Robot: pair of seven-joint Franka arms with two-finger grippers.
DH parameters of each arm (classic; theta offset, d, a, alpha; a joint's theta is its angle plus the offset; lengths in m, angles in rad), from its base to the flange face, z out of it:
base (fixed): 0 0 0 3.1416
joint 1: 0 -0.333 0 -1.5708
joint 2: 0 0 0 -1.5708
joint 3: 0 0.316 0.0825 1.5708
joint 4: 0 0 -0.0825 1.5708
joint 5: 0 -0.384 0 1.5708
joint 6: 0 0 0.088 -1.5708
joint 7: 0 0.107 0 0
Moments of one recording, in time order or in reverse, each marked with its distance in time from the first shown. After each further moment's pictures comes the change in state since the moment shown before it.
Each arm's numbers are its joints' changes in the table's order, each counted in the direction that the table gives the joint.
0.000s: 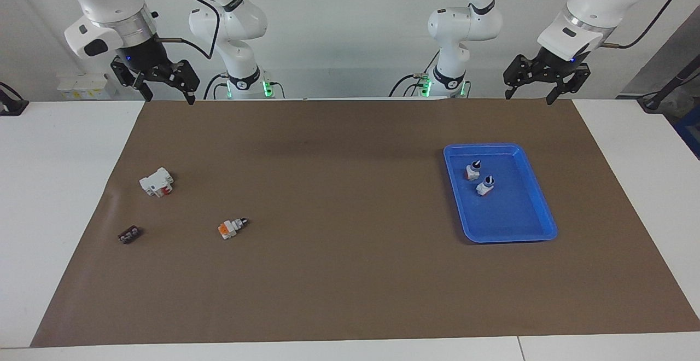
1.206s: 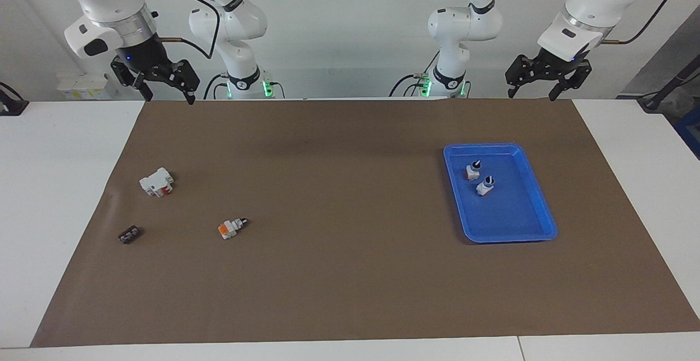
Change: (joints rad) left arm 0.012 0.015 0.013 -0.003 -0.040 0.001 -0.033; right arm 0.000 0.000 0.000 0.000 0.000 0.000 0.000
